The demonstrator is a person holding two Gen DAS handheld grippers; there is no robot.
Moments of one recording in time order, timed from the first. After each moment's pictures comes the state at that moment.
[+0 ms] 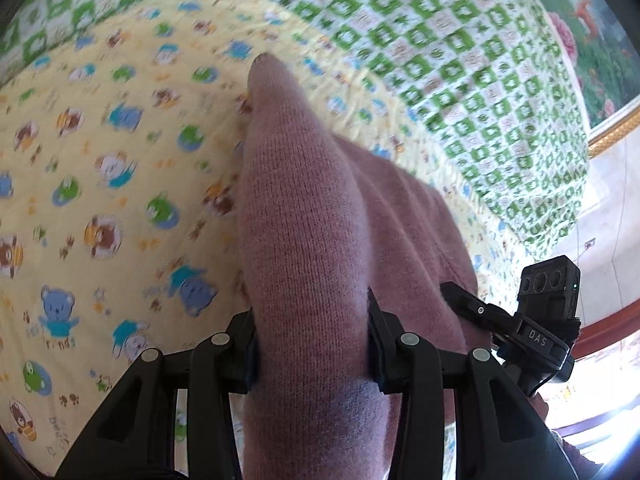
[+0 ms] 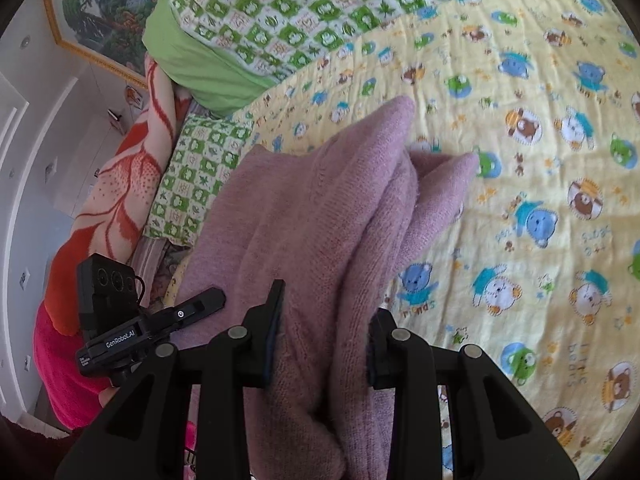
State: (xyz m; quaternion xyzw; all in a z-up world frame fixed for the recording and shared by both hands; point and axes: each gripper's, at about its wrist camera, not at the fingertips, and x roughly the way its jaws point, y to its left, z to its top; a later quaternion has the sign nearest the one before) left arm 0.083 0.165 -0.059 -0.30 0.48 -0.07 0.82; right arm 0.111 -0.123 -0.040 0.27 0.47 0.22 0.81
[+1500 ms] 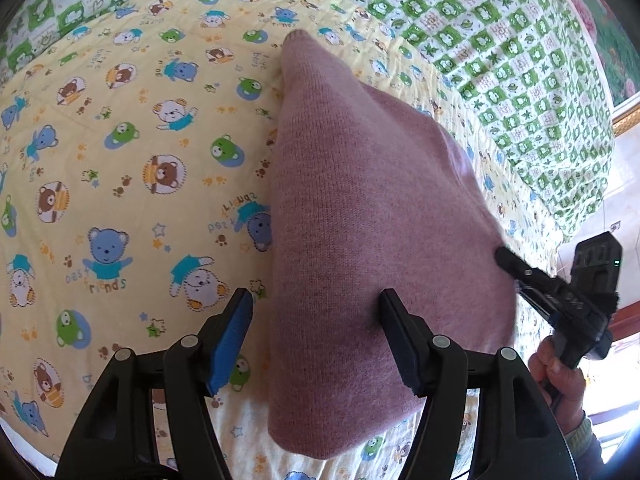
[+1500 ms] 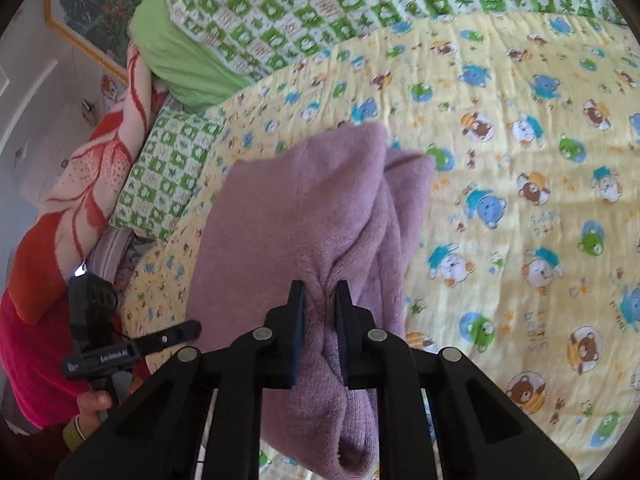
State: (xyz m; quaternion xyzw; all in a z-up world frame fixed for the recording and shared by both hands) left arm 0.049 0.175 -0.078 -0.26 0.52 -0.04 0.81; right arm 0.080 -0.127 -0.028 0.22 0.46 0.15 0.85
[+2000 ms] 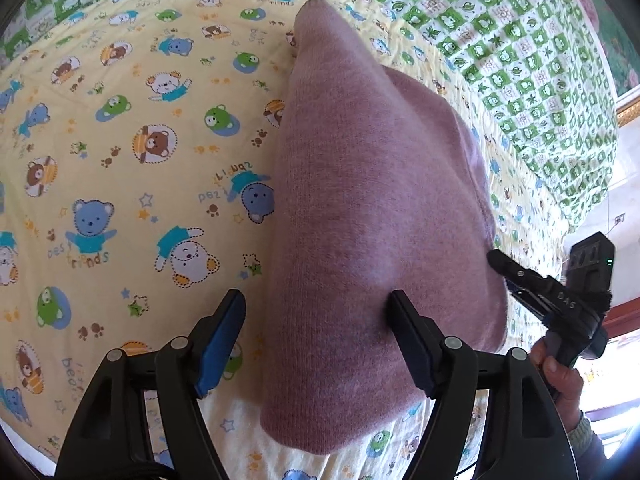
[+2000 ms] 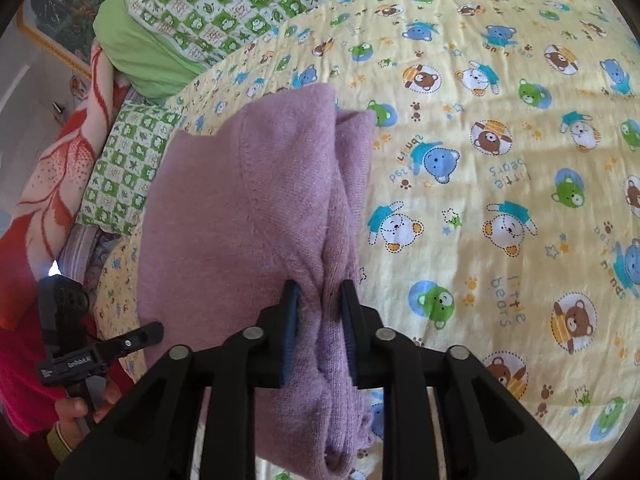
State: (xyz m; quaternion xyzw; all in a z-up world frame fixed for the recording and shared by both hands) left arm 0.043 0.167 -0.091 -0.25 0.54 -0.04 0.80; right arm 0.069 -0.146 -0.065 0.22 0.49 0.11 0.84
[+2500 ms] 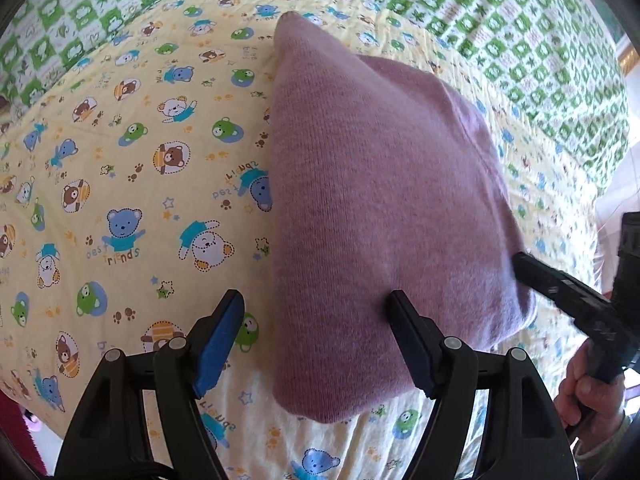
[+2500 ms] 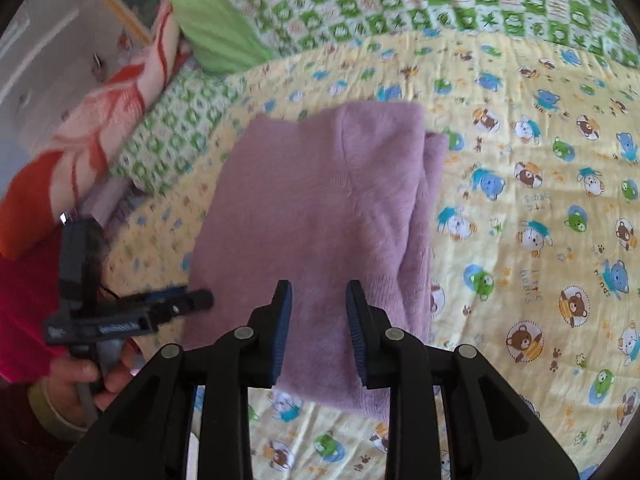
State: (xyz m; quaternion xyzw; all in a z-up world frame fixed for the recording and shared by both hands) left arm 0.025 0.144 -0.077 -0.15 0.54 -0.01 0.82; right arm 0.028 -0.087 -0.030 0.11 0.48 0.16 0.86
